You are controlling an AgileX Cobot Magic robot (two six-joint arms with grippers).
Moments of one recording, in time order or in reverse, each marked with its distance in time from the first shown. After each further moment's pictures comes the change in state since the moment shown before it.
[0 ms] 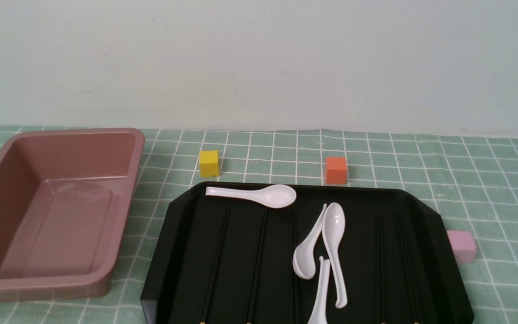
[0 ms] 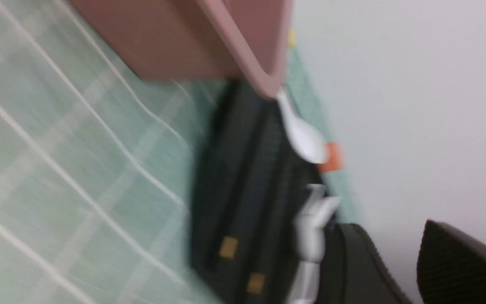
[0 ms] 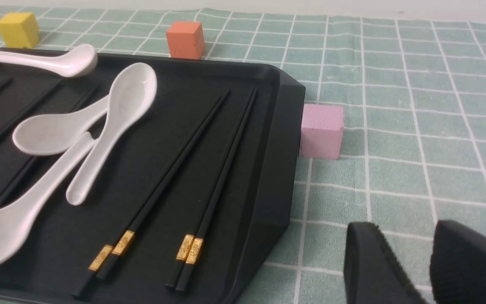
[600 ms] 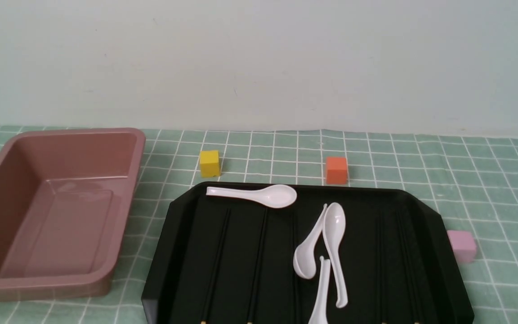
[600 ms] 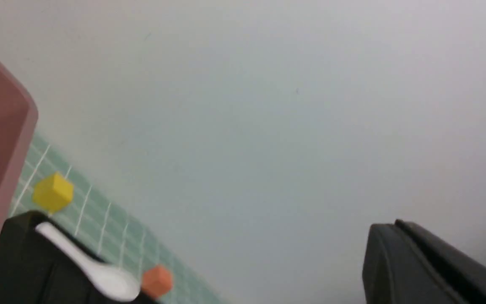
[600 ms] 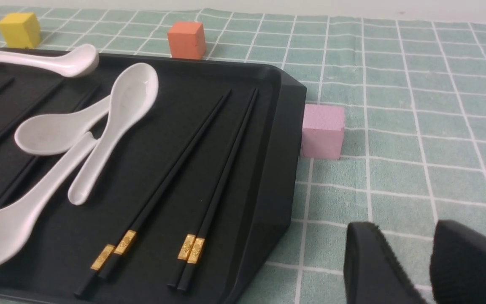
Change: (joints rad) right arm 0.000 0.000 0.000 0.000 0.000 0.000; left arm 0.000 0.206 -0.430 -0.133 -0.093 0.325
